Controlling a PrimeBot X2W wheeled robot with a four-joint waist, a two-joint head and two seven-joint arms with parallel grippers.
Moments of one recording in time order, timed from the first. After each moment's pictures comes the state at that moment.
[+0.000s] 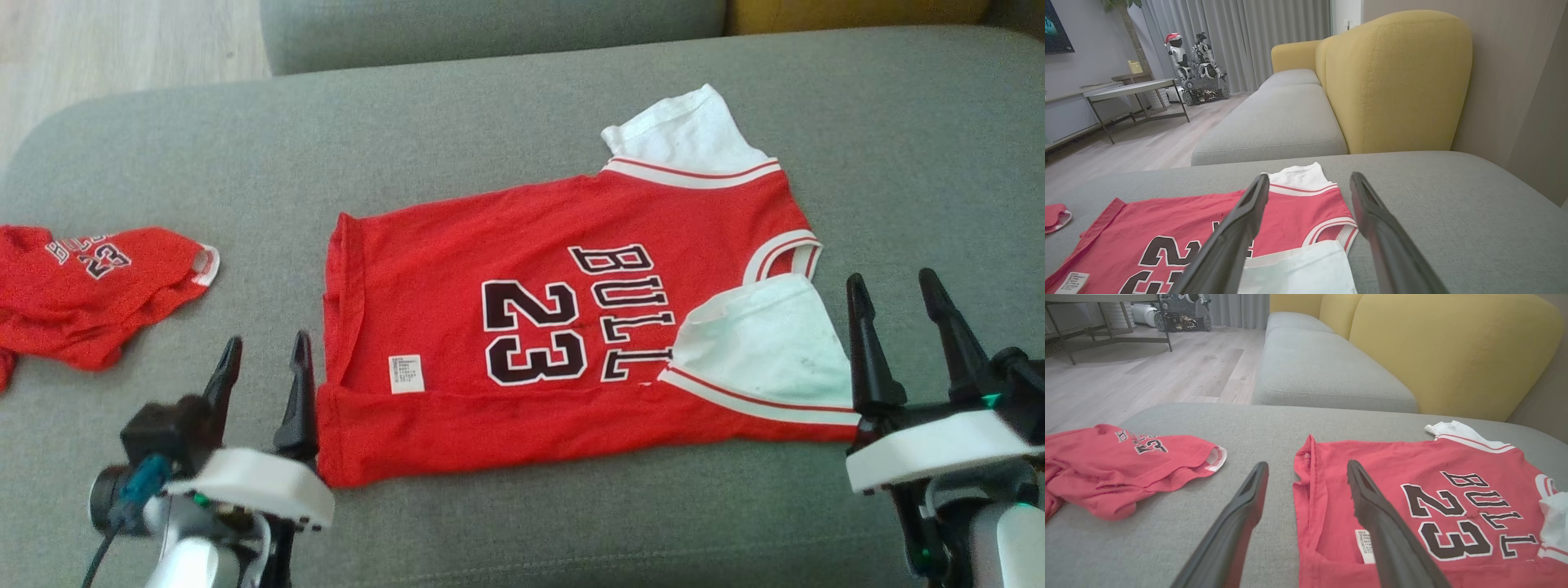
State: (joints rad) left arm 0.02 0.23 -0.26 0.00 -0.36 0.21 -0.12; right arm 0.04 -0.06 -0.04 -0.16 0.17 0.13 0.09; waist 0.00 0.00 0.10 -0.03
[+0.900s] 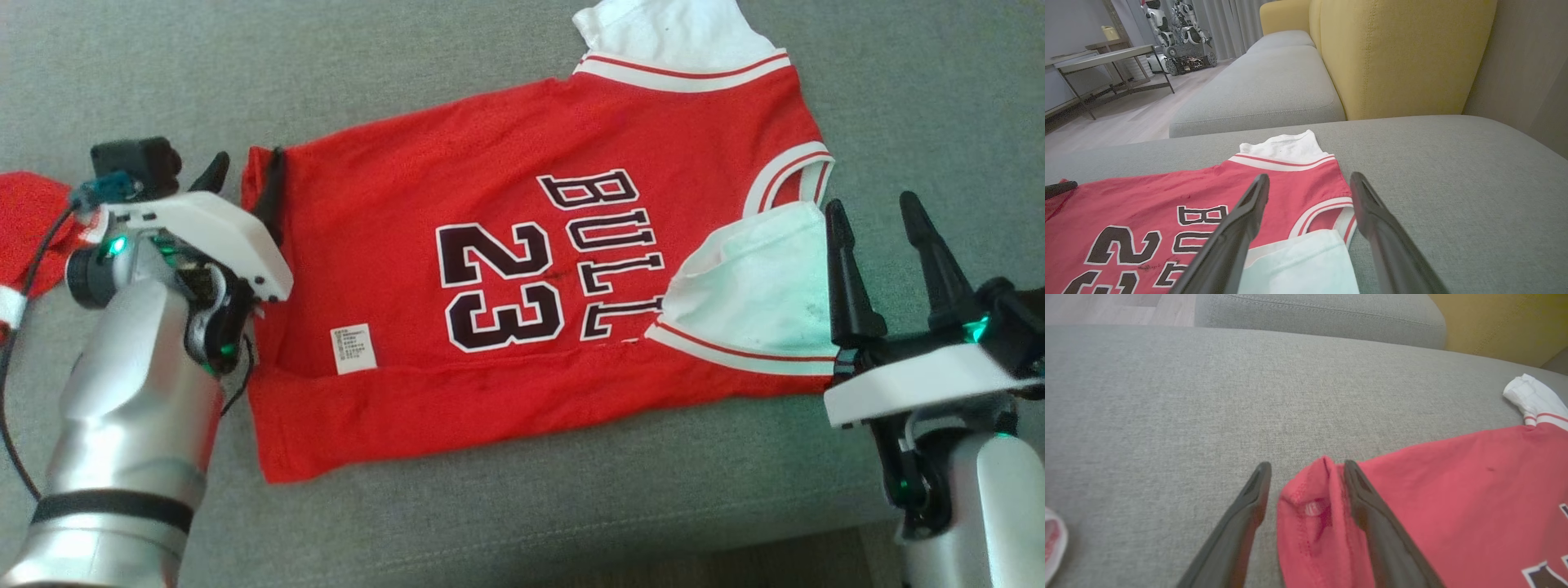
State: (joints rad) left arm -0.70 0.20 -0.28 0.78 -0.47 -0.05 0.00; right arm -0.12 -0.05 0.00 -0.12 0.17 0.13 0.08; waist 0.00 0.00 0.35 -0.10
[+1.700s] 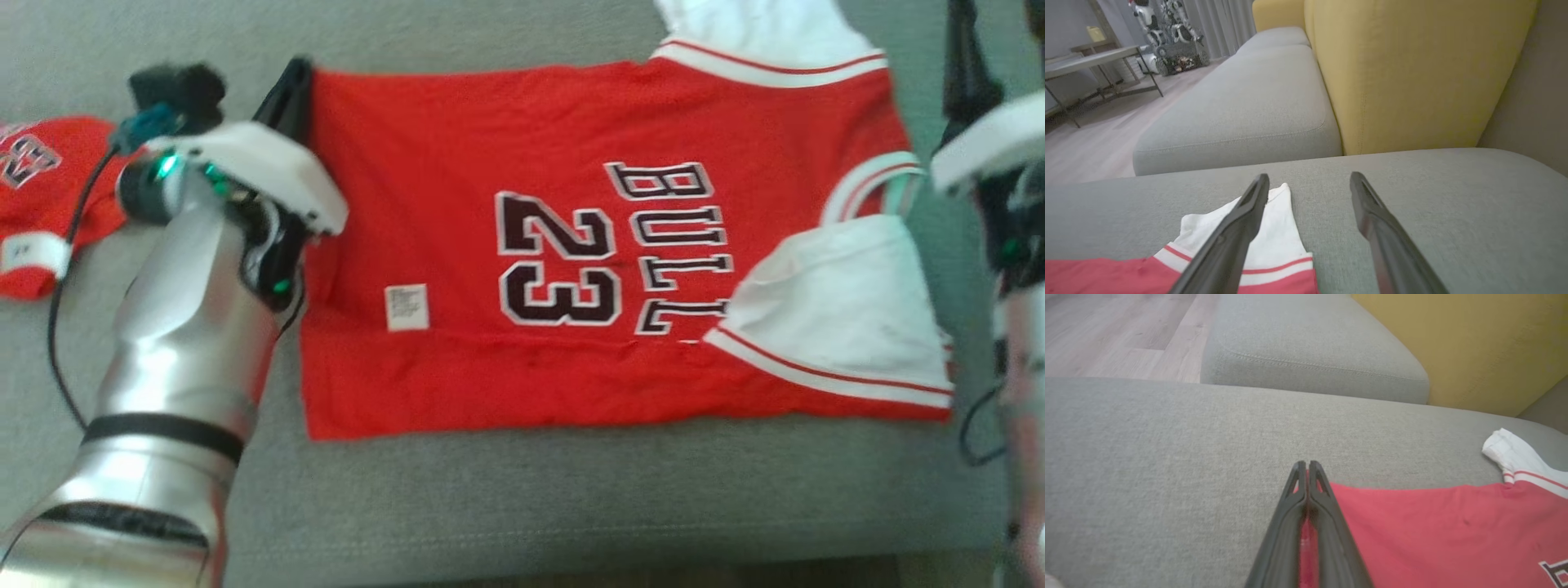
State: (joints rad) left arm -0.88 0.11 -0.34 0.93 -0.48 -0.10 -0.18; right arm -0.65 -0.22 -0.05 0.37 0.28 0.13 0.12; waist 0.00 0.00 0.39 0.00
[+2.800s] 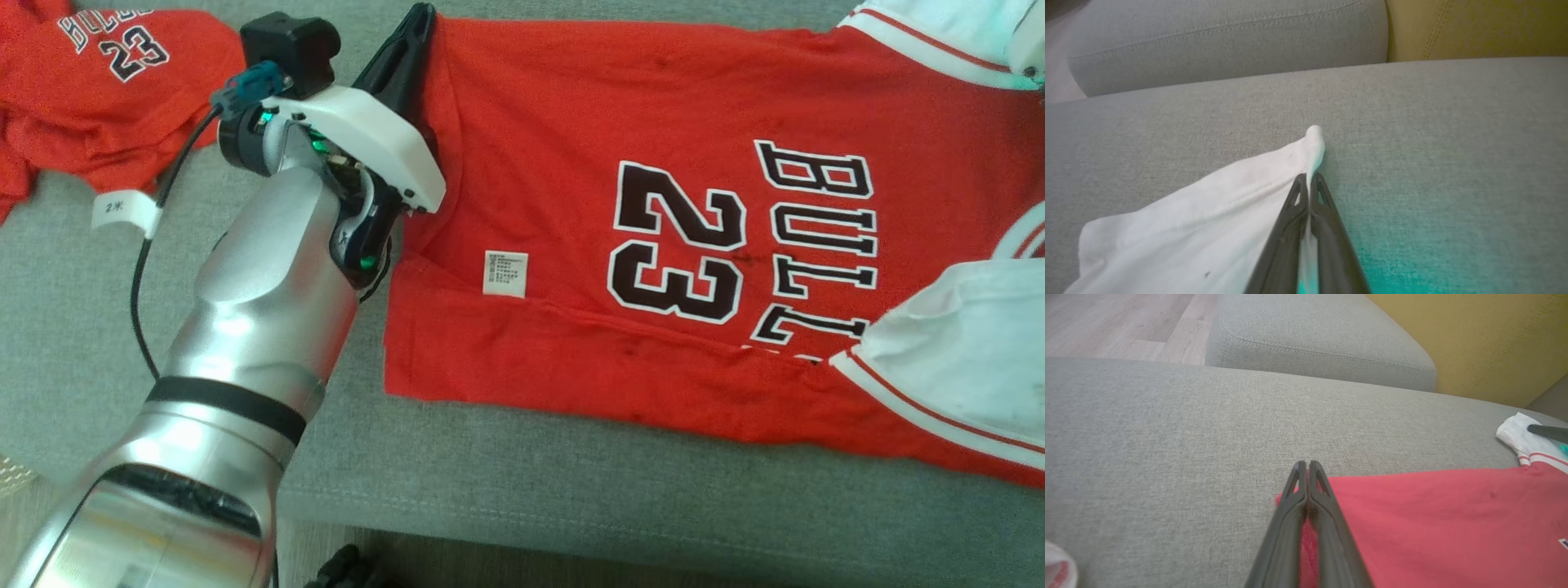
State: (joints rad) left arm -0.97 0.02 -0.54 0.92 -0.57 -0.12 -0.25; right arm -1.18 -0.35 0.06 1.14 0.27 0.13 0.23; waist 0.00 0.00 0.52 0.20
